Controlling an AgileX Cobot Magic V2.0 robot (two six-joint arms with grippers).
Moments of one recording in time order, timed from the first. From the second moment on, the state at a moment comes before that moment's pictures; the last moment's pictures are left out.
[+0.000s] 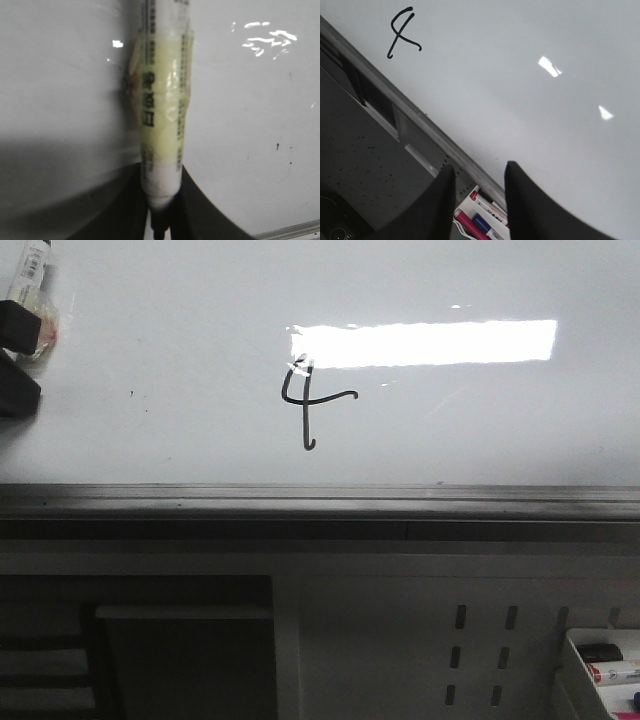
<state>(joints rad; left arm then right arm) -0.26 1.25 -0.63 -0.71 0.11 0.51 0.27 0.86 -1.02 0.14 0.93 -0.54</state>
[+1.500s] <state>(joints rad) -0.12 0.55 -0.66 -0.29 0.56 0.34 0.27 0.58 -0.70 0.05 0.55 -0.12</state>
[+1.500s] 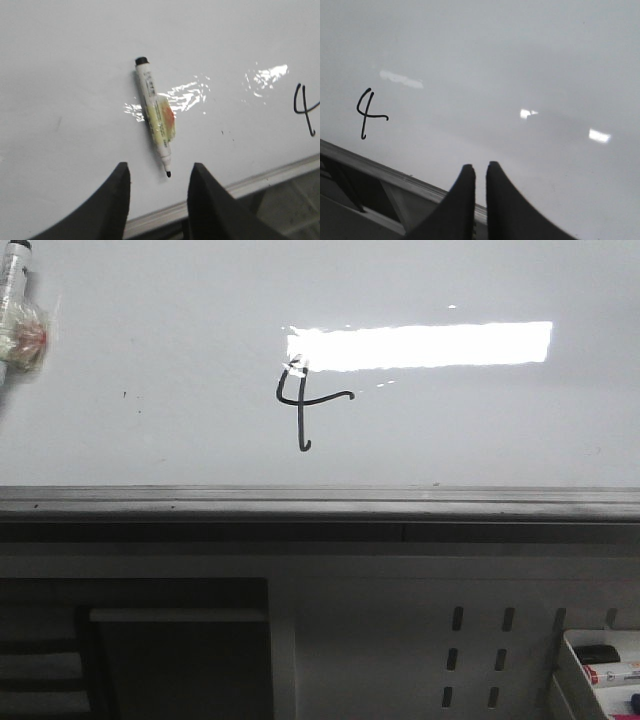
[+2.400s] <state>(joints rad) -0.11 0.22 -0.07 -0.46 0.12 0.32 0.27 0.39 -0.43 0.05 0.35 -0.12</state>
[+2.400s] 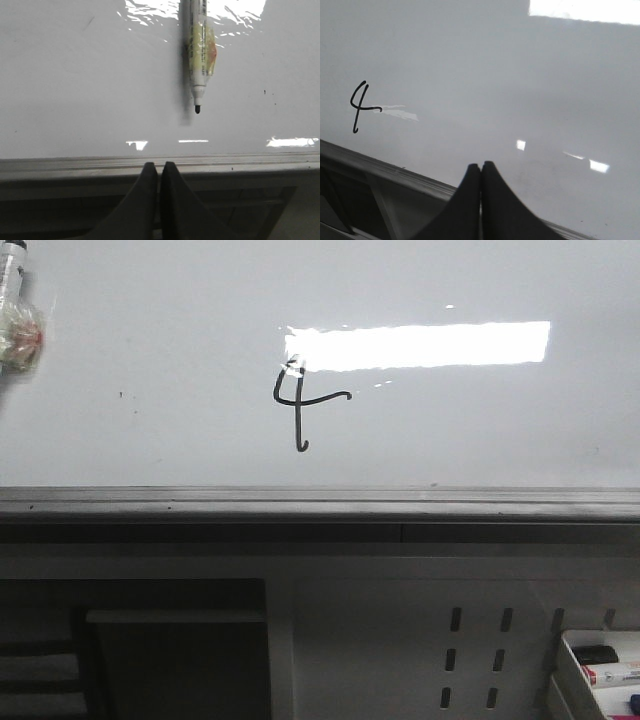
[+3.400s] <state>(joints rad) -0.09 0.00 0.00 -0.10 0.04 0.12 0.27 0.39 -0.43 0.05 0.35 -0.12</state>
